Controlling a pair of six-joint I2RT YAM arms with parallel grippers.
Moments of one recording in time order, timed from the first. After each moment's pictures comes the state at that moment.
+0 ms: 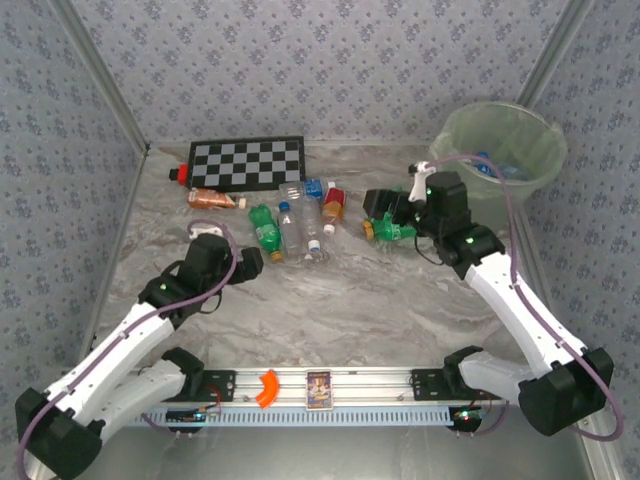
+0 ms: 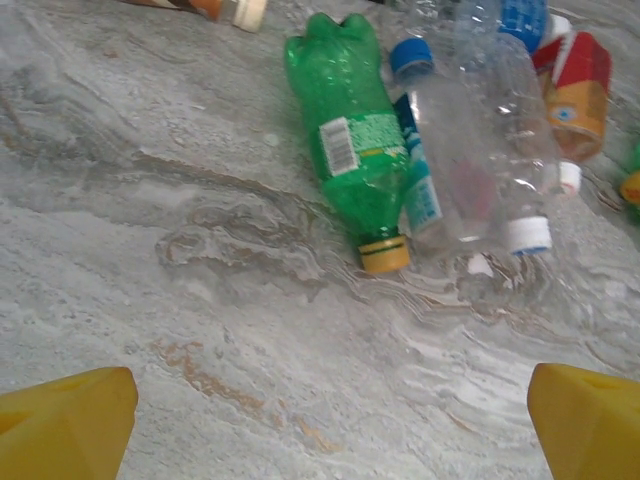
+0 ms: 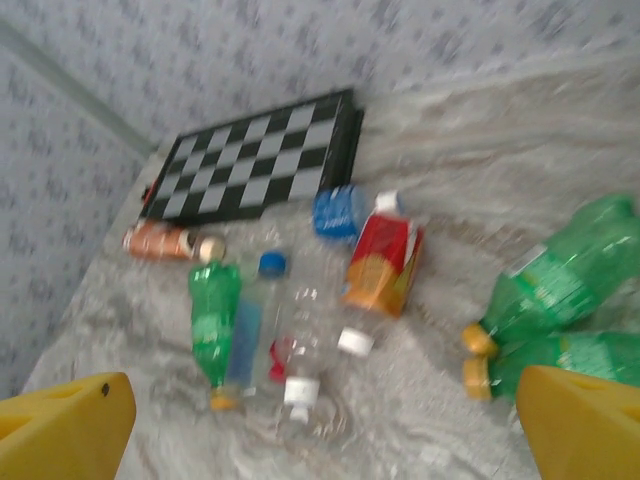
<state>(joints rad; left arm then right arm) -0.55 0.85 0.70 -0.61 -0.22 -0.64 0.41 1.11 1.02 -0.36 -0.16 0.44</state>
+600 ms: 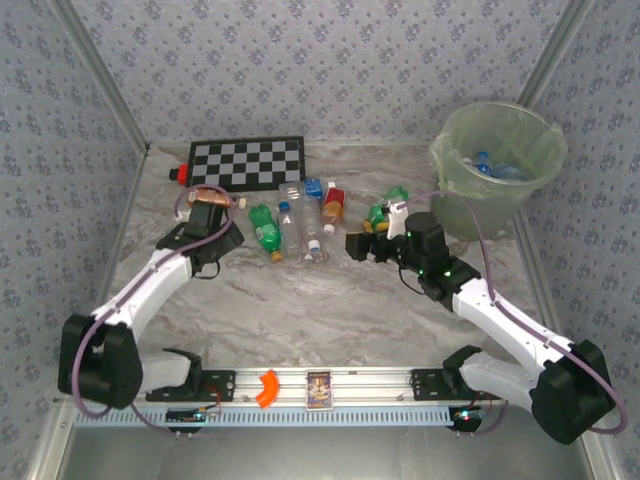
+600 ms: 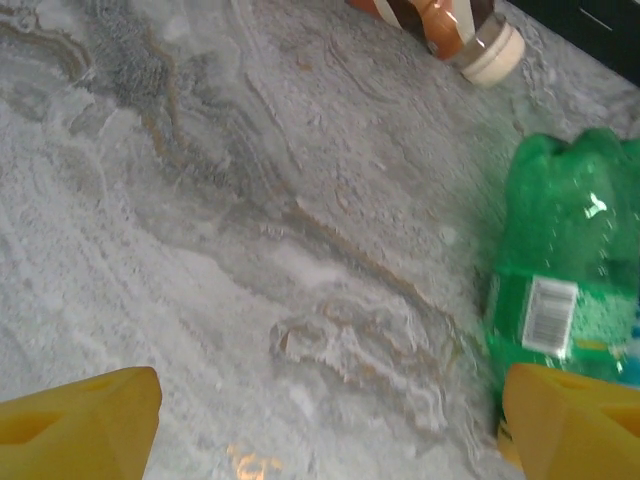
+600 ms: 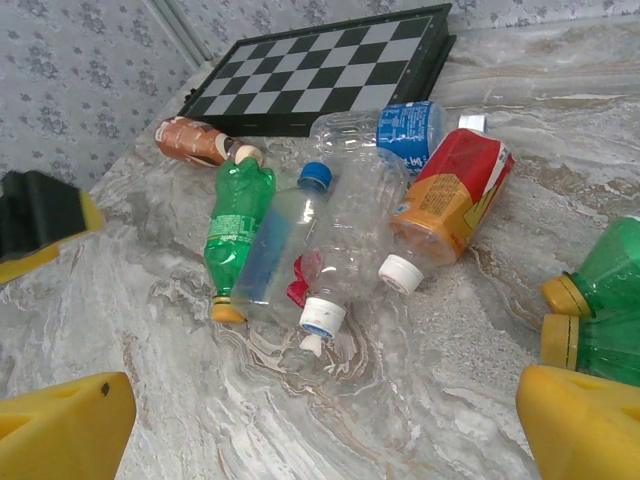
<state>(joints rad) -0.28 1.28 0.85 -0.54 -0.24 -0.78 0.54 1.05 0.67 -0.02 -0.17 0.34</state>
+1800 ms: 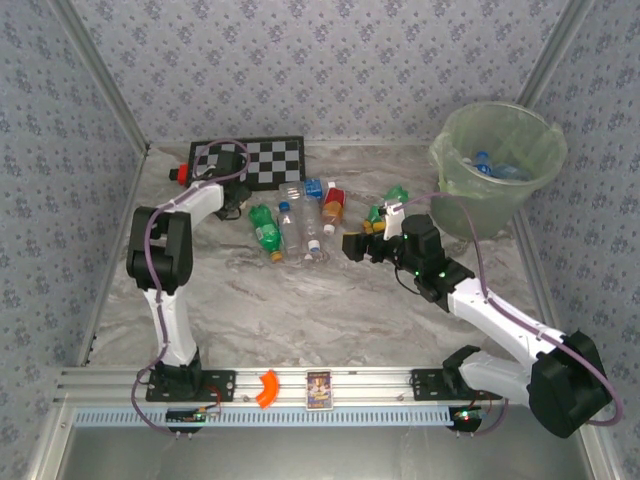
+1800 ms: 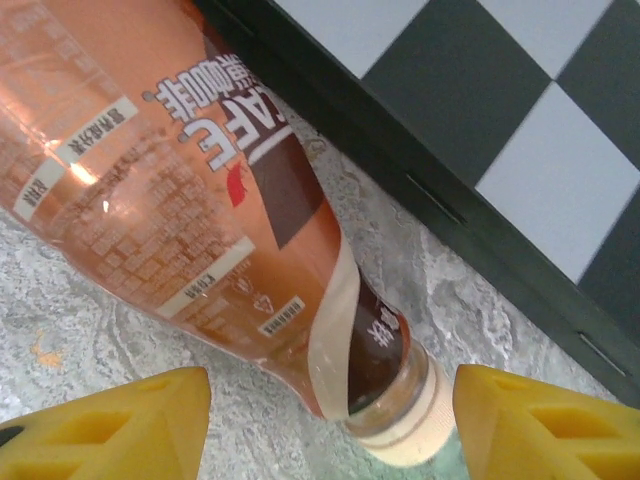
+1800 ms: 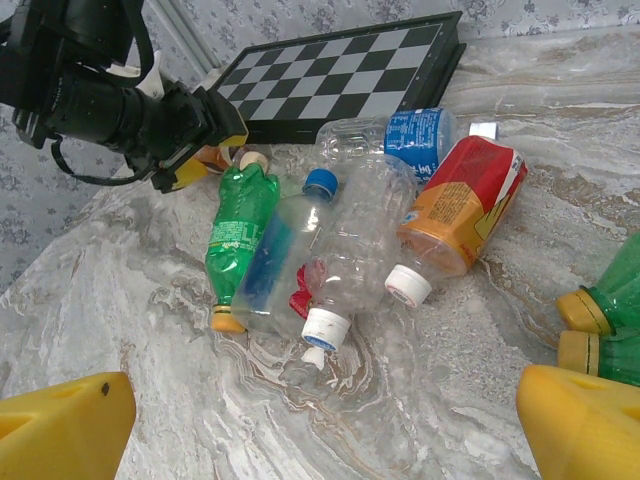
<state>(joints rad) -0.20 2.03 1.46 -0.46 -0.25 -0.95 0.55 1.09 0.64 0.08 -0.17 0.34</state>
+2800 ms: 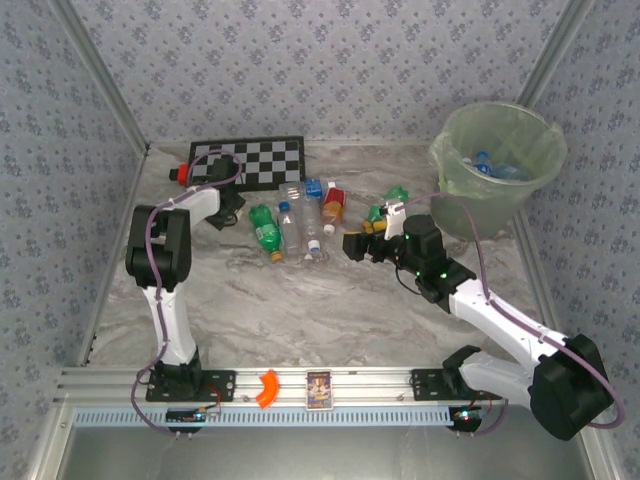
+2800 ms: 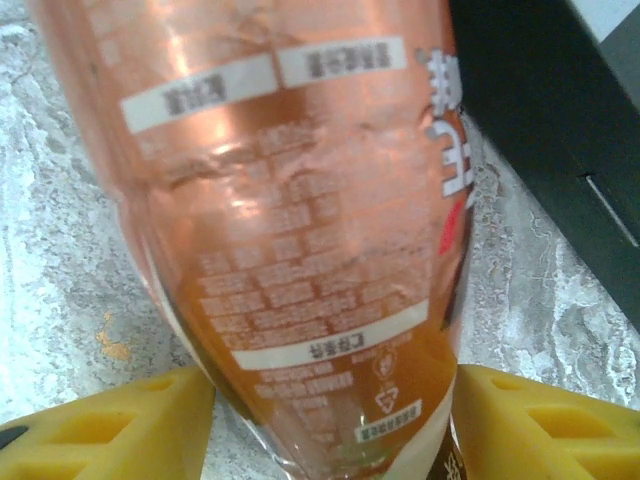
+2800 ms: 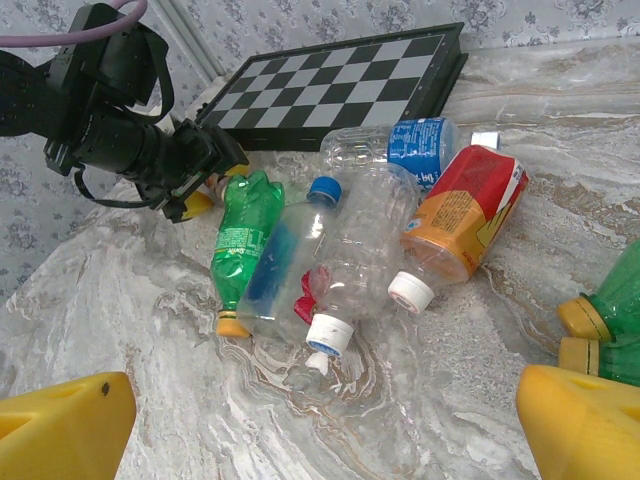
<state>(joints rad) -0.17 2.05 1.40 -0.45 -0.23 -1.04 0.55 1.08 0.64 0.08 -0.17 0.34</state>
